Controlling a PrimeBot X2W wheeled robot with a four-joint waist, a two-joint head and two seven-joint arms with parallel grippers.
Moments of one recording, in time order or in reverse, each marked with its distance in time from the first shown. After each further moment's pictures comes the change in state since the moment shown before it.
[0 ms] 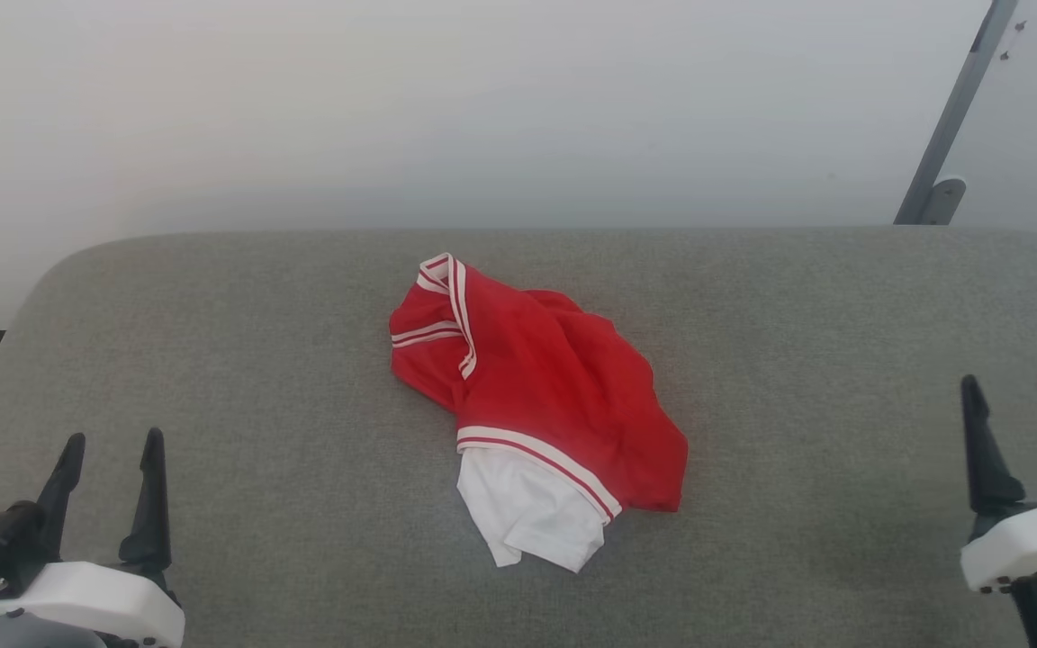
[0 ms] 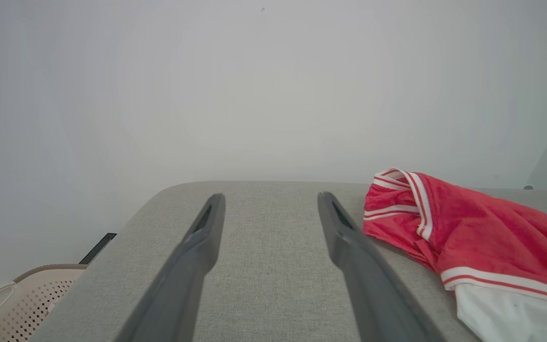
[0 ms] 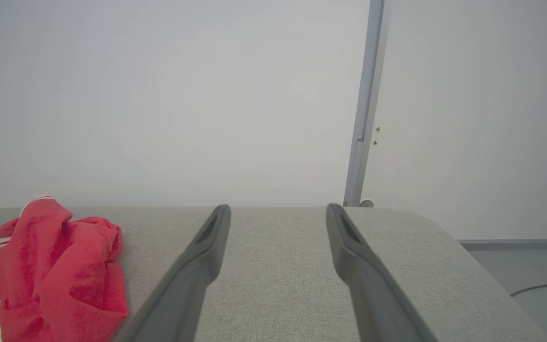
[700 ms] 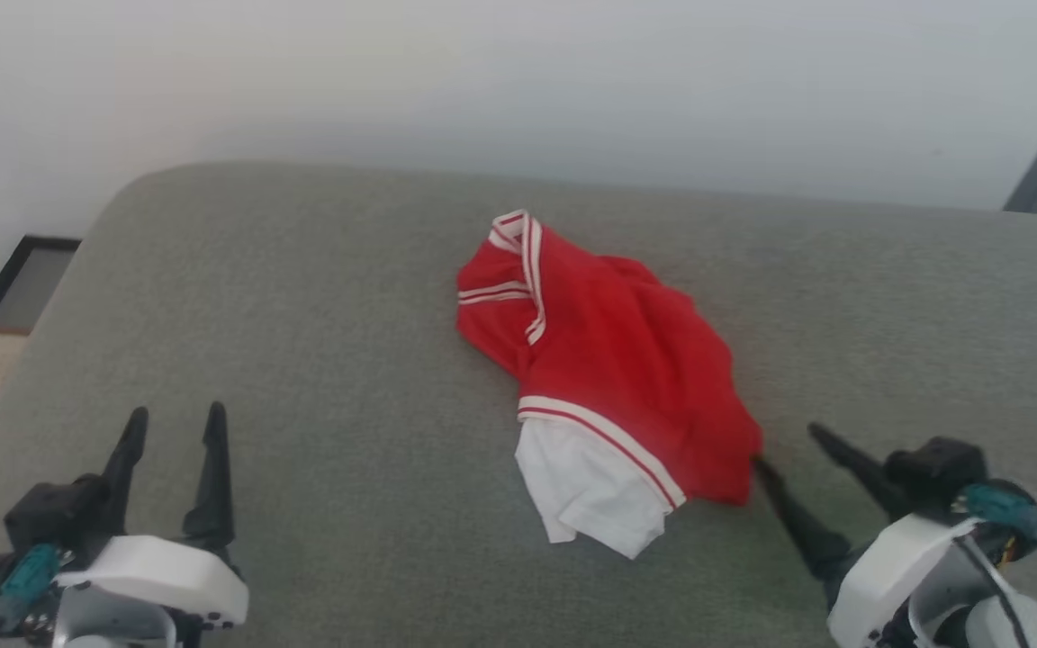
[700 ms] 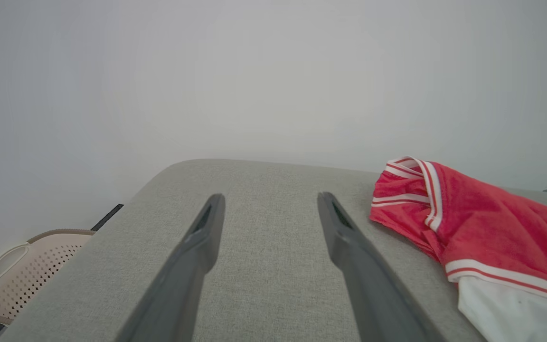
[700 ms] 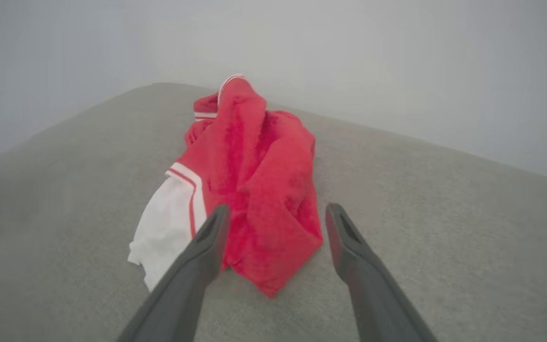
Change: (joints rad) left arm -0.044 -0.059 -0.062 -0.060 0.016 0.054 0.041; right arm -0.040 -0.151 0.463 -0.052 0.182 0.000 0.140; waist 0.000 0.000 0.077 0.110
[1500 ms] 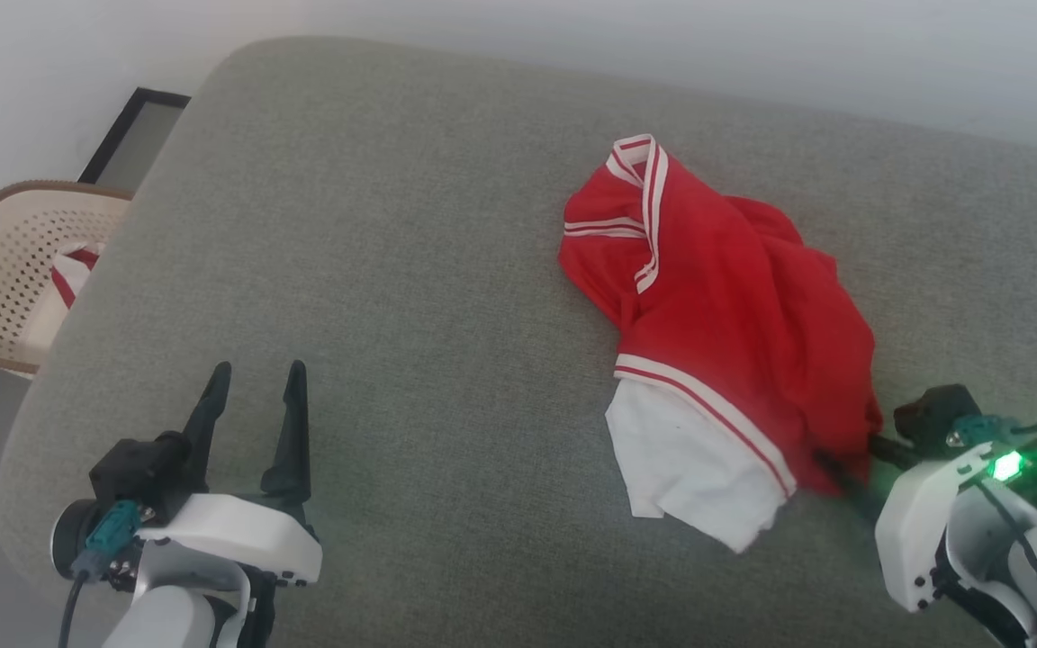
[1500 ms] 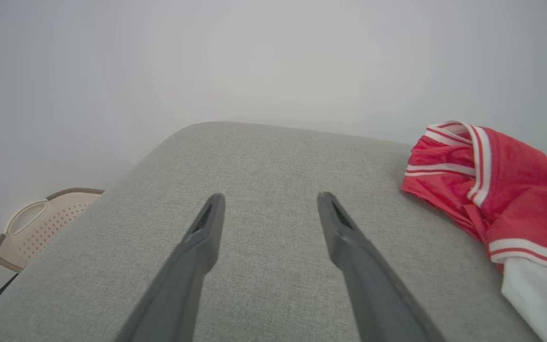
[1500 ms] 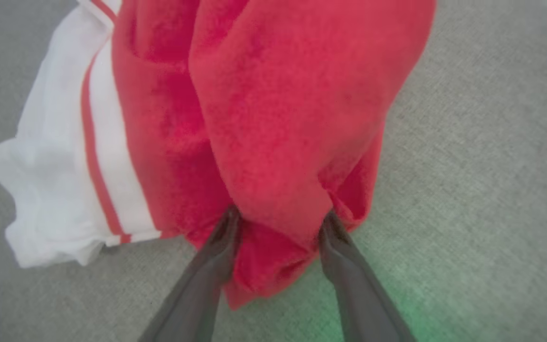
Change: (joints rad) left arm -0.135 -0.107 -0.090 0.085 0.030 -0.030 -0.030; right arm -0.196 -0.175 0.184 0.187 0.073 0.000 0.215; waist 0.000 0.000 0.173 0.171
